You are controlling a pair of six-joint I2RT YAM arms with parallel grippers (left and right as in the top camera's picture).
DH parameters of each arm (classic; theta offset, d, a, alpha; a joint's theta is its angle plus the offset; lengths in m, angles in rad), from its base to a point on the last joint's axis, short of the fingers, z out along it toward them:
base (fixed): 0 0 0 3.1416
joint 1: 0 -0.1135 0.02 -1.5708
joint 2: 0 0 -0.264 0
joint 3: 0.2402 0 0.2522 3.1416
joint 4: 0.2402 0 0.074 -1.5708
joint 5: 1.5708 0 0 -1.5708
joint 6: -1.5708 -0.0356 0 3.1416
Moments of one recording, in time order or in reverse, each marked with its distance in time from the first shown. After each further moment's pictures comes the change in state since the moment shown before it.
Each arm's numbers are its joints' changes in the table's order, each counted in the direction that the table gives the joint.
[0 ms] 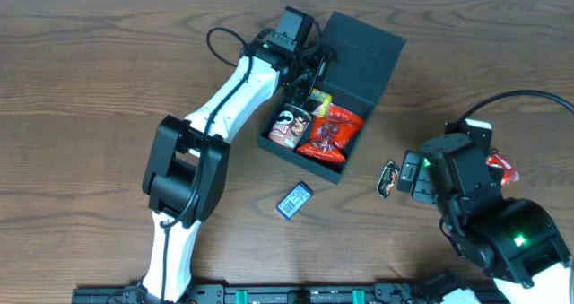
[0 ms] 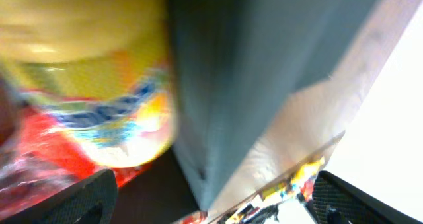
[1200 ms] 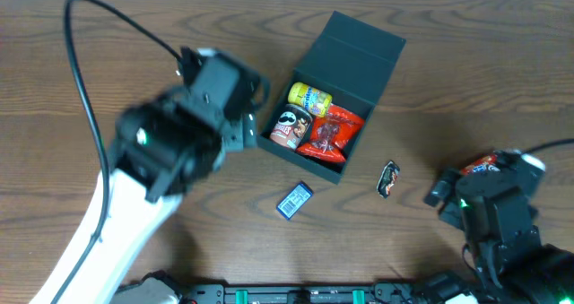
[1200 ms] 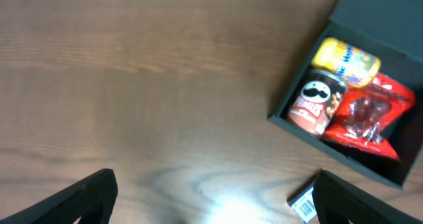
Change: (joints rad) left arm 0.143 0.824 -0.084 0.845 -0.890 -1.088; right arm 0.034 0.187 0.000 0.126 0.080 -0.251
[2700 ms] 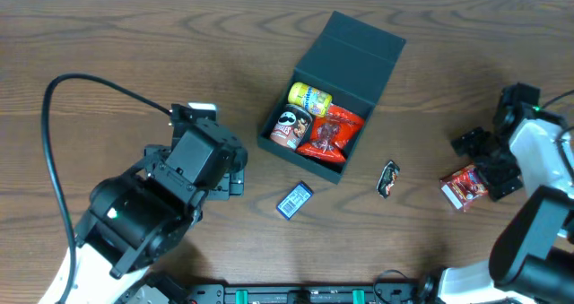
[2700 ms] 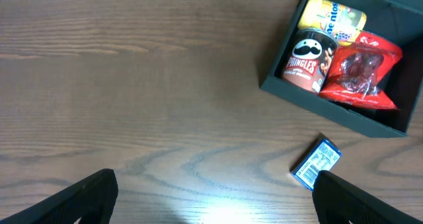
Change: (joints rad) left arm 0.051 0.274 -0.333 -0.102 0.051 -0.025; right arm 0.789 -0.954 -0.072 -0.428 -0.384 0.068
